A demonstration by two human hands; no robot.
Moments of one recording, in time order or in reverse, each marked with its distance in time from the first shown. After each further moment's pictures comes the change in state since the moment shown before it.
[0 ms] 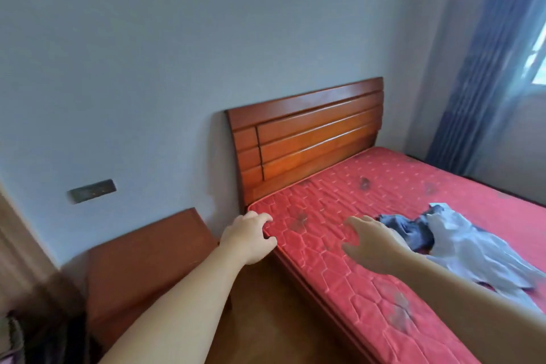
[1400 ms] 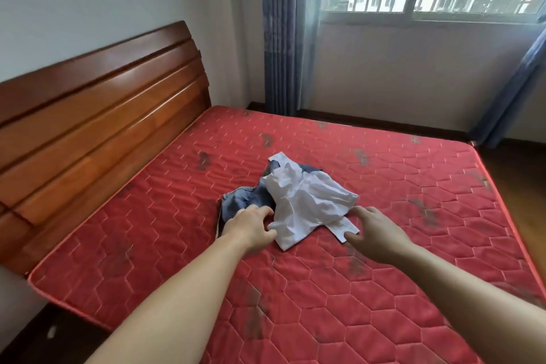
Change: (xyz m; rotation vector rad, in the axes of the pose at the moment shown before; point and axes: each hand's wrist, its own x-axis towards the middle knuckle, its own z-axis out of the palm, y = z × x) left_hand 0.279 0.456 0.260 0.091 -0.421 0.485; right_hand -0.017 0.496 -0.022 0.181 -0.022 0.728
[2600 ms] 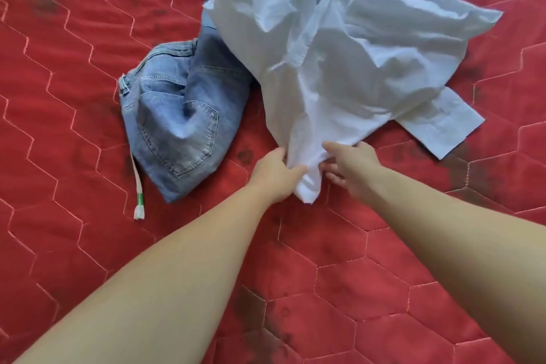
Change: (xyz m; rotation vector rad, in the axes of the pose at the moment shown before) left_hand 0.400 -0.130 0.356 -0.473 -0.405 -0.265; right_hand 0.397 0.060 0.403 1.328 -0.171 0.971
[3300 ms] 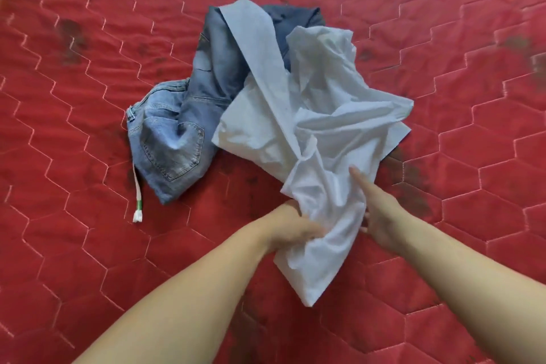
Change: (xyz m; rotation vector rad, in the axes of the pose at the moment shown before) left_hand -0.121 0.047 0.036 -0.274 -0.479 0.031; right_hand -0.090 0.029 -0.118 0.045 -0.113 0.064
